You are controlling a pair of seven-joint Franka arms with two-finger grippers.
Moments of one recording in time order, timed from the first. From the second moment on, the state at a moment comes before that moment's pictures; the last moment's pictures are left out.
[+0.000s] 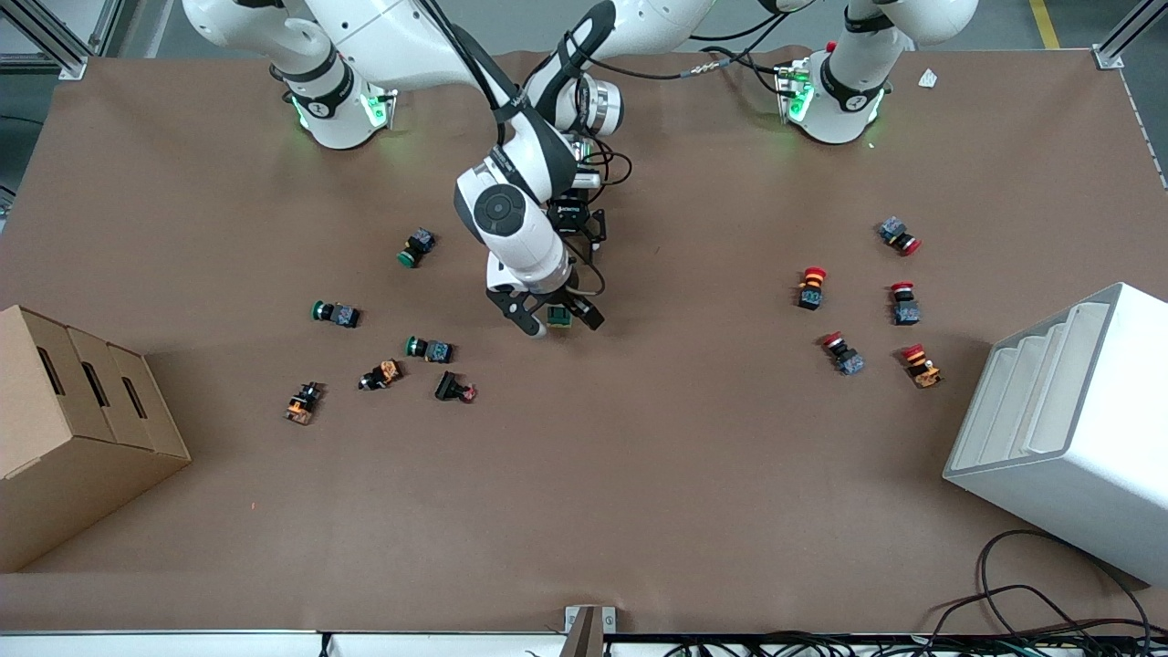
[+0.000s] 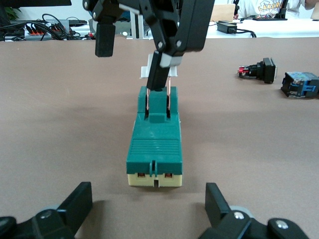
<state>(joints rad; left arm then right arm) -1.16 0.83 -0.20 -1.87 1.72 1.98 -2.63 0.80 0.60 -0.02 -1.82 0.34 2.60 1.31</state>
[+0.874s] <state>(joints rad) -1.16 0.83 -0.20 -1.87 1.72 1.98 -2.63 0.76 0.64 -0.01 -1.75 0.34 2.54 1.31</state>
